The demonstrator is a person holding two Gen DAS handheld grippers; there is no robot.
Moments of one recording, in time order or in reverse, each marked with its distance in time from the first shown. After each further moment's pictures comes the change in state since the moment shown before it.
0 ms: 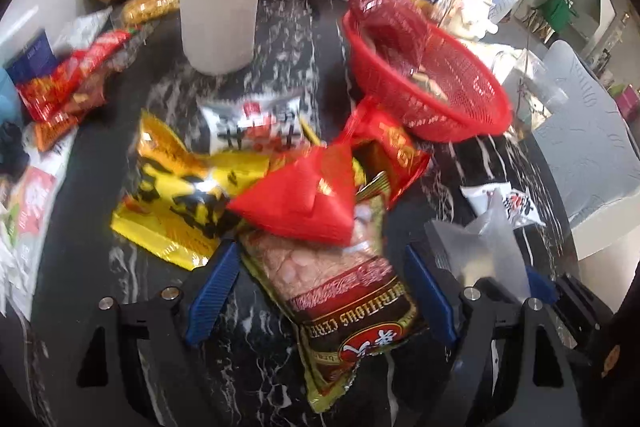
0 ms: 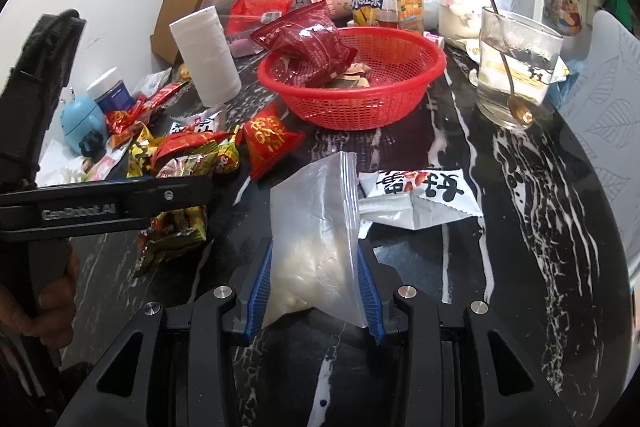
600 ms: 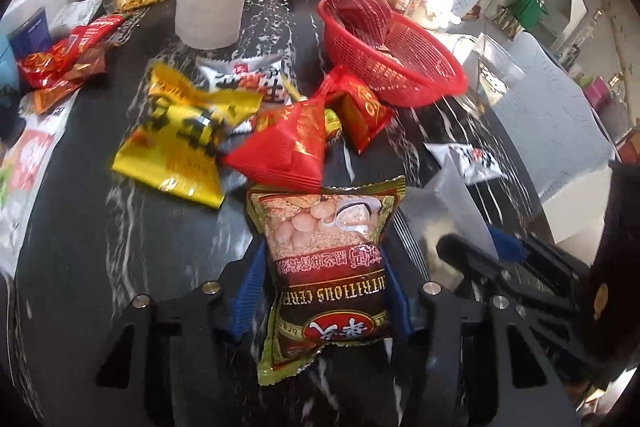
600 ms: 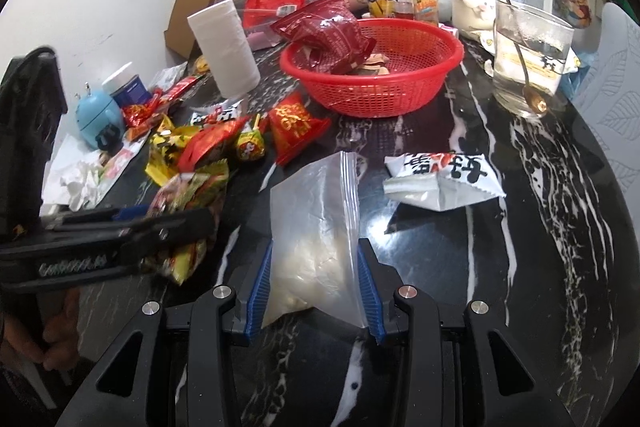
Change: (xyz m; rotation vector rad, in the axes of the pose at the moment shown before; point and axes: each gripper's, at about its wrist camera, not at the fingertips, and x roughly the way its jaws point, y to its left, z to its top) left arm -0.028 0.008 -0.040 0.041 -0.018 -0.108; right arm -0.004 0.014 -0.010 0.009 0.030 0.062
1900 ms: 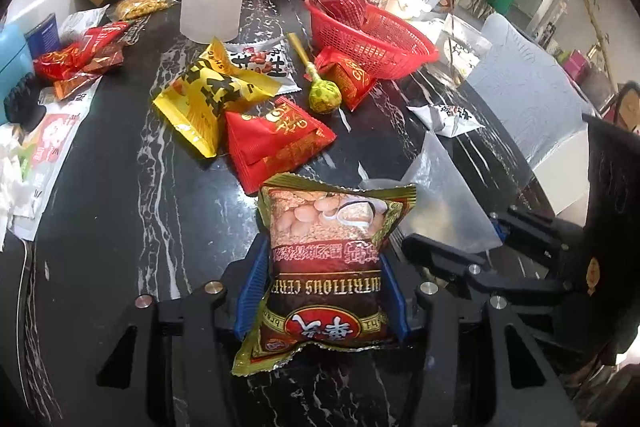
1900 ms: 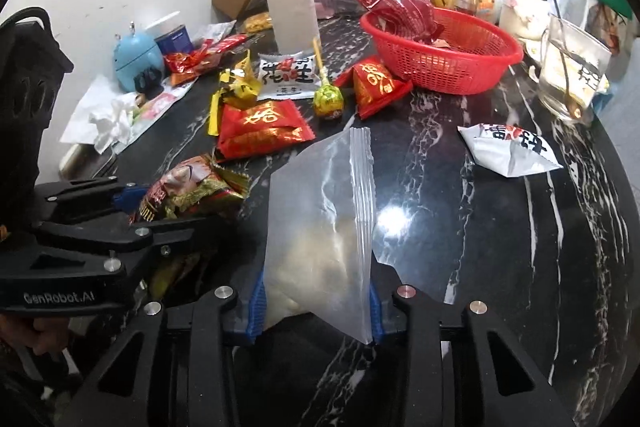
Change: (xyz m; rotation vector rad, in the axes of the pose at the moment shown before) left arm -0.029 0.017 -0.037 0.093 -0.034 -0.034; right arm 0.001 0.054 -0.029 -0.137 0.054 0.010
